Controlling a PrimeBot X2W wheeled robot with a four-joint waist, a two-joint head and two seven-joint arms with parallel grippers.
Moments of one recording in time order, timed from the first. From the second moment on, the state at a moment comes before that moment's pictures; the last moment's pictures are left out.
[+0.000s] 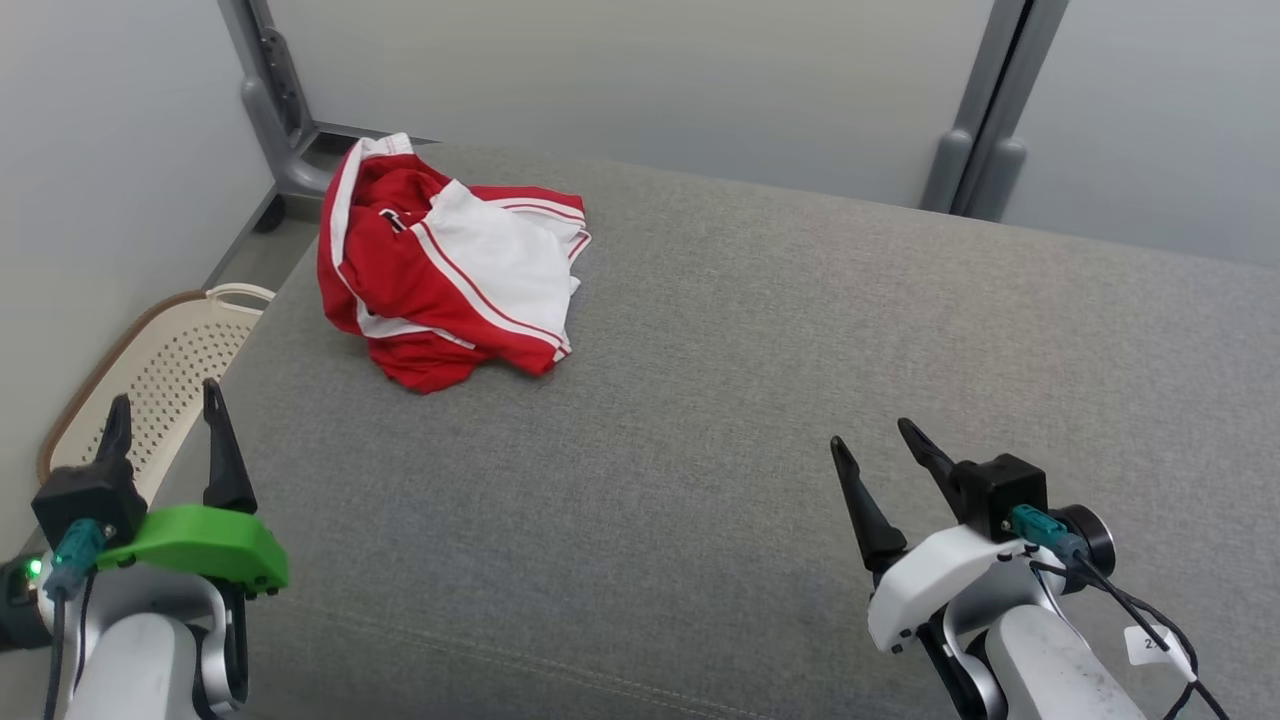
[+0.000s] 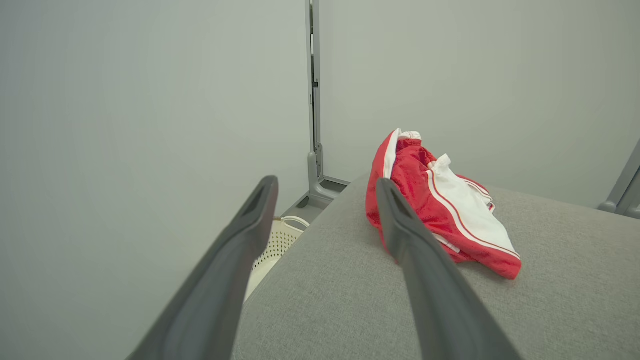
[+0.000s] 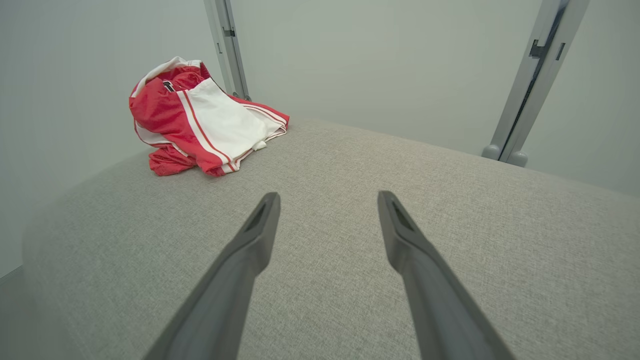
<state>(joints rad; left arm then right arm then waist) -0.20 0.26 -0.07 0.29 -0.32 0.15 -0.15 -0.20 -0.06 0.21 0.37 0.16 0.13 -0.16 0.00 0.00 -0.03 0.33</state>
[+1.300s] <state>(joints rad) -0.86 0.46 -0.10 1.02 -0.43 -0.11 -0.01 -0.33 -0.10 0.24 0.34 0.17 0.13 -0.16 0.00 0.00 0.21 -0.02</state>
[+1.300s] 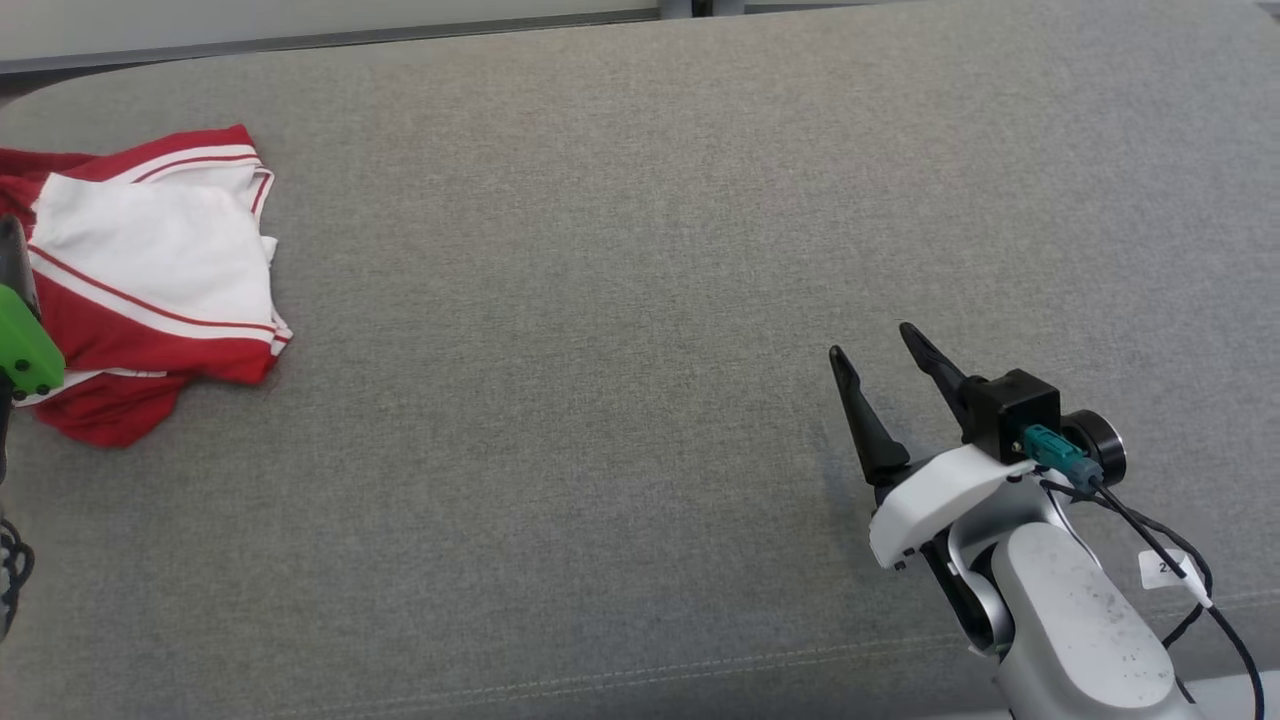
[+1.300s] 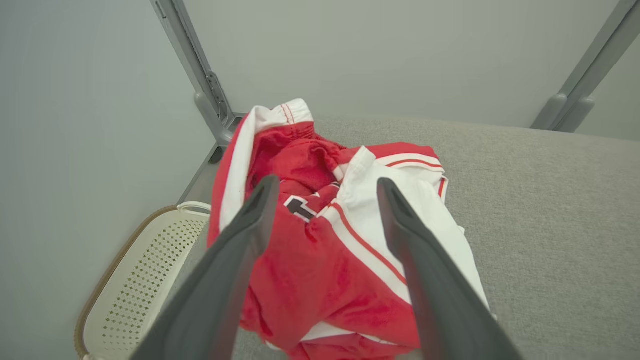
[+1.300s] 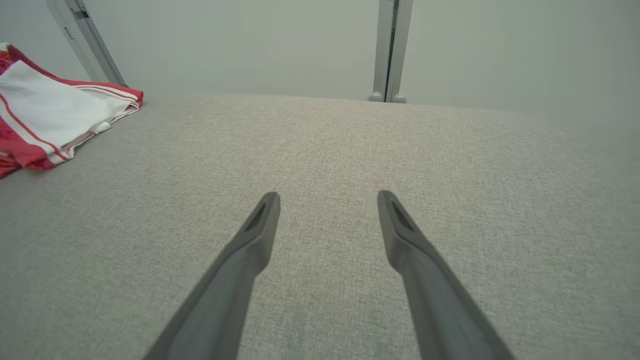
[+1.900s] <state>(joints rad) -0.96 0.53 -0.17 1.21 -0.41 -0.12 0.14 -0.36 -0.12 0.24 0.34 0.17 0.13 -0.16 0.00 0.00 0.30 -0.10</state>
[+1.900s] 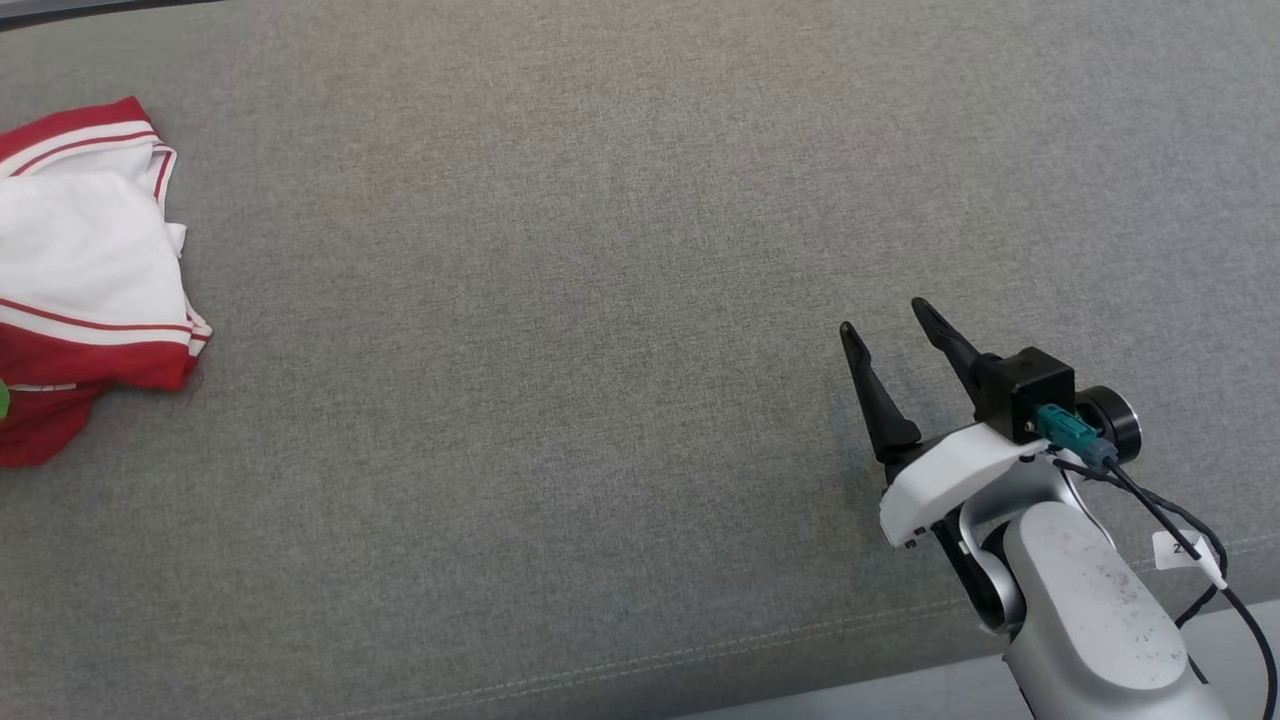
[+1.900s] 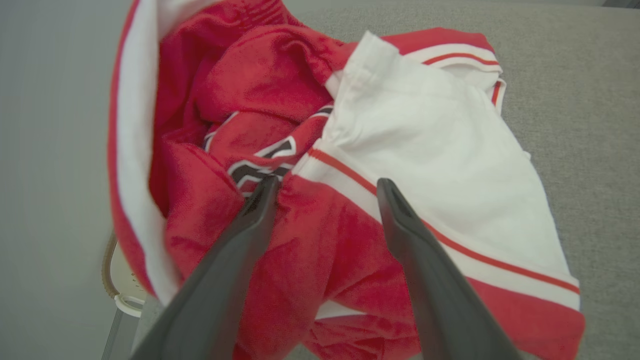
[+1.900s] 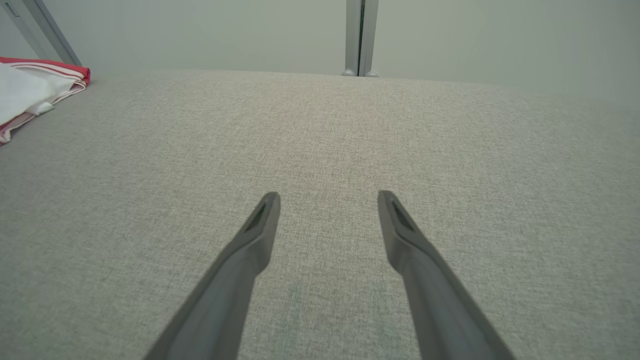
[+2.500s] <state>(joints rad) -0.96 0.52 -0.22 1.26 -0.40 -0.10 0.09 -0.37 -0.13 0.24 0.33 0.17 0.13 -0.14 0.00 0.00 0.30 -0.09</state>
